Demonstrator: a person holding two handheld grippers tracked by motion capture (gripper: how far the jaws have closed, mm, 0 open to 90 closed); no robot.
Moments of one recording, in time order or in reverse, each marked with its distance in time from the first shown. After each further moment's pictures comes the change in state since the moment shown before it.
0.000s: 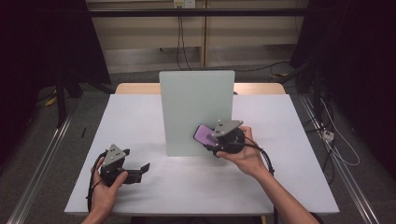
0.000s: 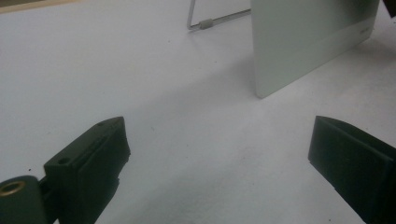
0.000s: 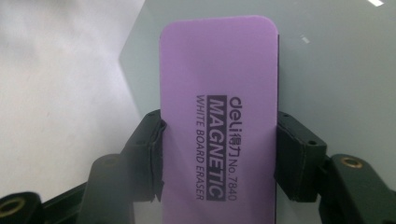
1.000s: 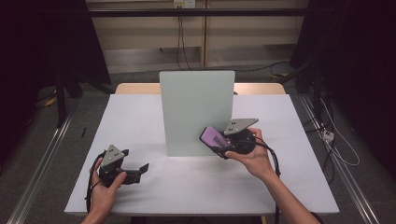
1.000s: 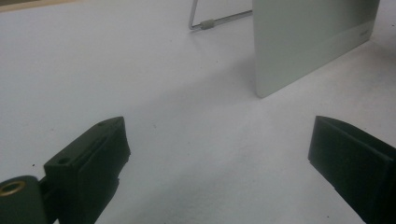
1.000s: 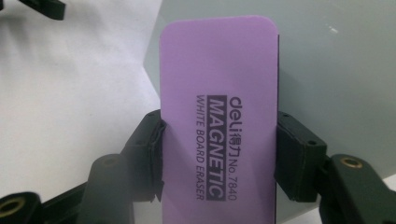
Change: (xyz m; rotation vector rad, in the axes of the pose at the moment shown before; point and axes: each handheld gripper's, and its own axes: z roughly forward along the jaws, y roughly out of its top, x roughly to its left) left arm 0.001 -0.002 -0.002 -0.004 0.000 -0.016; right arm -0.006 -0.018 -0.019 -0.041 0.103 0.148
